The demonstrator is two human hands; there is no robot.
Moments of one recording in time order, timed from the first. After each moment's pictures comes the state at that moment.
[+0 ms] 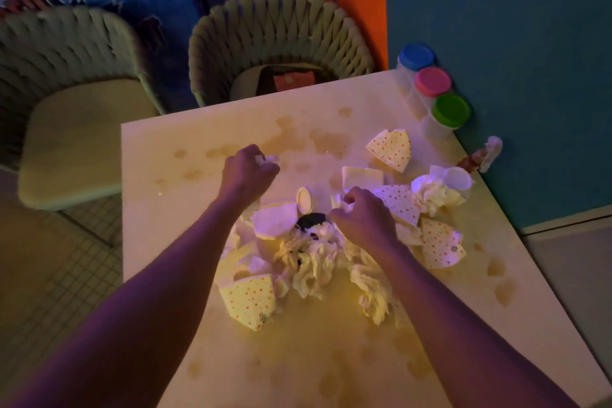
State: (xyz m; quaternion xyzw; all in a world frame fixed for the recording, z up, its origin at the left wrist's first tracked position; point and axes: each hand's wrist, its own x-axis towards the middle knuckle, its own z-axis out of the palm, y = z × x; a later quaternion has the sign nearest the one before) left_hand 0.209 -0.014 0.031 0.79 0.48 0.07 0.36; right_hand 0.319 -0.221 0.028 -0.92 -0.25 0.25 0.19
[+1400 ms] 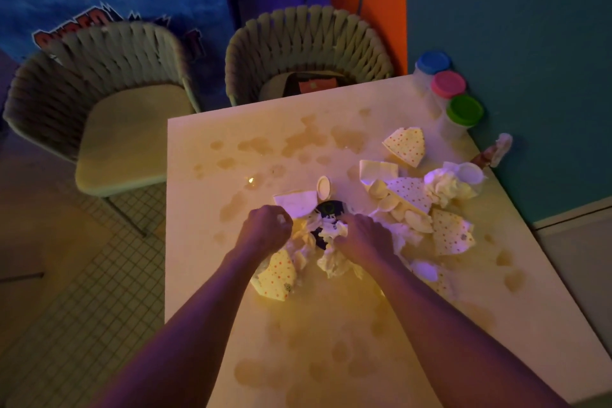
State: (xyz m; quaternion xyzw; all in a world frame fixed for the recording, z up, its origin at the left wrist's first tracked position) left_hand 0.115 -0.105 0.025 0.79 0.49 -0.04 0.36; right_hand 0.263 -0.250 0.013 -0.89 -0.37 0.26 0.04
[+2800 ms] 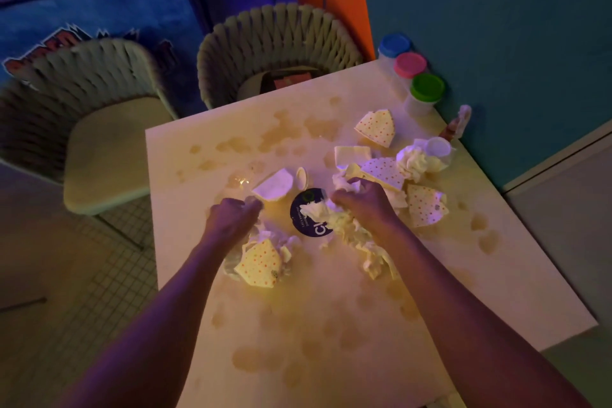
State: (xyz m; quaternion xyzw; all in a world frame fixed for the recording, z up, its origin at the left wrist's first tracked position) left_hand 0.102 -0.102 0.062 0.75 0.53 -0.04 0.38; right_hand 0.287 -0.279 0.064 -0.79 -0.10 0.36 0.49
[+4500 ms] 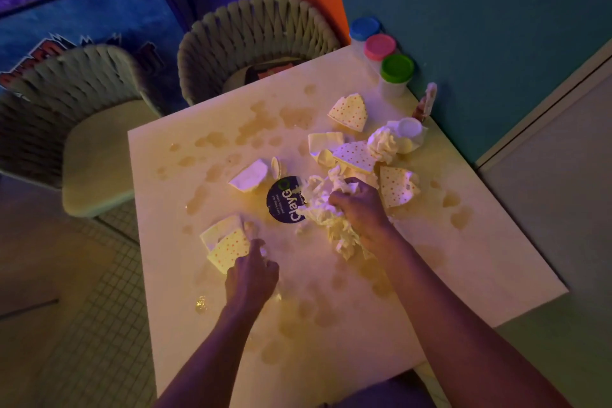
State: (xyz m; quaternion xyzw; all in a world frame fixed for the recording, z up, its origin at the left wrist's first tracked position) left_hand 0.078 -0.248 0.005 0.82 0.52 -0.09 0.24; right_hand 0.289 -0.341 0.052 -0.71 -0.04 0.36 0.60
